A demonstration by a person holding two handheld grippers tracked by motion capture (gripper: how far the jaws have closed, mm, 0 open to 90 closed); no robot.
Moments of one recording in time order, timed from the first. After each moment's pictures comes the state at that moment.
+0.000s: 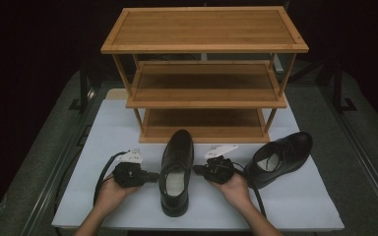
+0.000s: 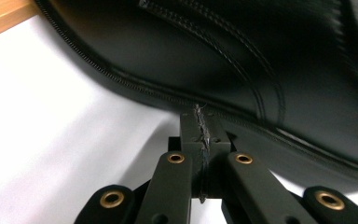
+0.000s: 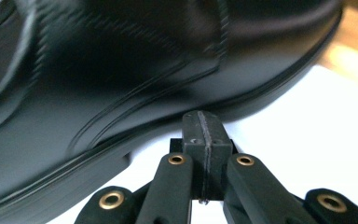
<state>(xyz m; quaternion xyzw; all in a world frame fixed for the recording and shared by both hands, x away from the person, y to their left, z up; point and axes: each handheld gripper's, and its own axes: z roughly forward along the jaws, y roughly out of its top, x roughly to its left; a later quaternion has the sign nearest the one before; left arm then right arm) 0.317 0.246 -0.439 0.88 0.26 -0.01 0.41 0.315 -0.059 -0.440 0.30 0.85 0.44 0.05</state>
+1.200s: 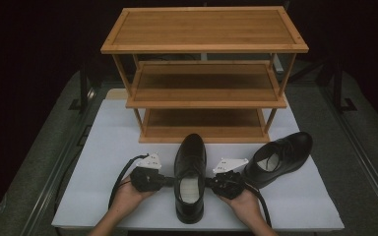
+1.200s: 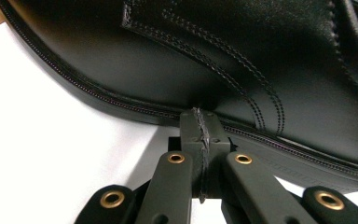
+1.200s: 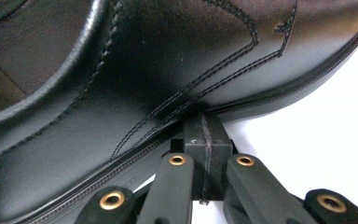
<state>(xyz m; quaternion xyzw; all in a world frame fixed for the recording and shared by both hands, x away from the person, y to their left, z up) 0.305 0.201 -0.438 0.89 0.21 -0.01 0.41 0.277 -0.081 -0.445 0.32 0.85 0.42 0.06</state>
